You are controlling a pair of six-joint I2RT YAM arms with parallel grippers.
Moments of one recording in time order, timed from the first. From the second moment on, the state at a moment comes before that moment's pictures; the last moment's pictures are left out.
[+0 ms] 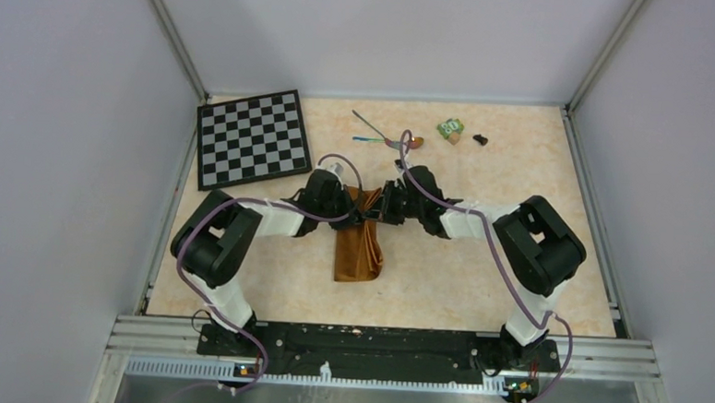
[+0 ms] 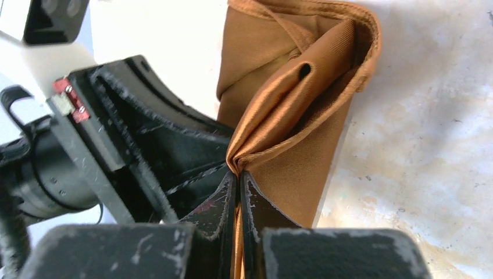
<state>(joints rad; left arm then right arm) -0.52 1.76 0.78 0.27 0.27 -0.85 0.66 1.81 0.92 0.30 -0.33 0.82</state>
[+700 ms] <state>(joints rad) -0.34 1.46 0.68 -0.03 0.33 -0.74 0.66 1.82 0.94 0.26 -0.27 0.86</state>
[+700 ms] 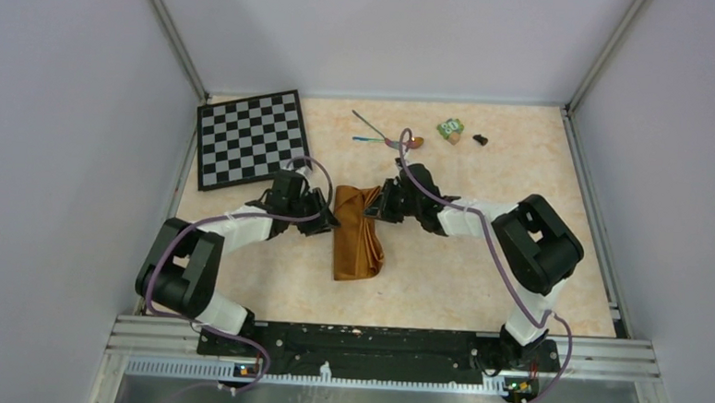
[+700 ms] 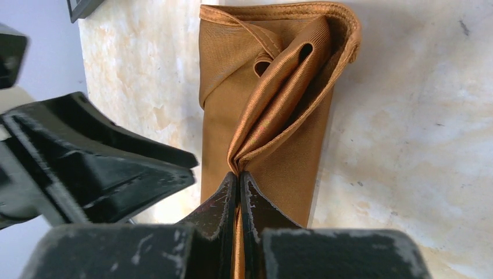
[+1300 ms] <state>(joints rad) -0.34 1.59 0.67 0.05 0.36 -0.70 0.76 1.93 1.10 0.18 -0.23 0.86</state>
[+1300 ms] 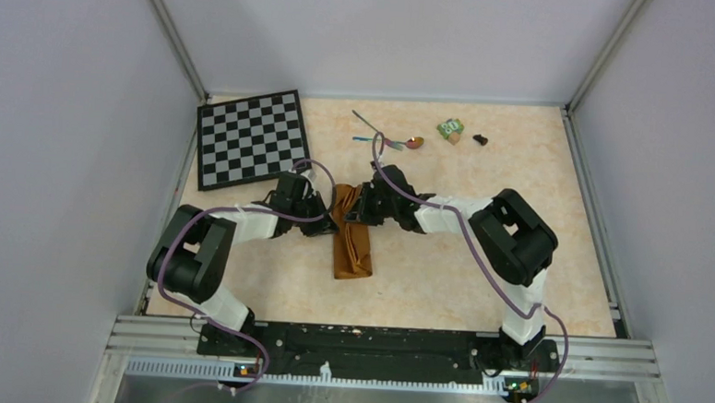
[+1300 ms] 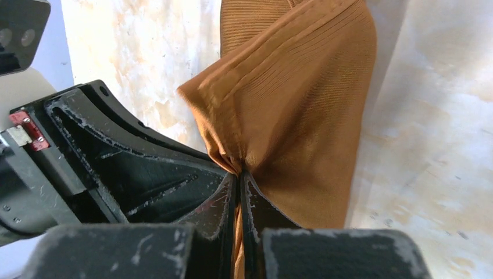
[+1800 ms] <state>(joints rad) -0.34 1.60 0.65 0.10 0.37 -0.70 0.79 1.99 1.15 0.20 -0.20 0.95</state>
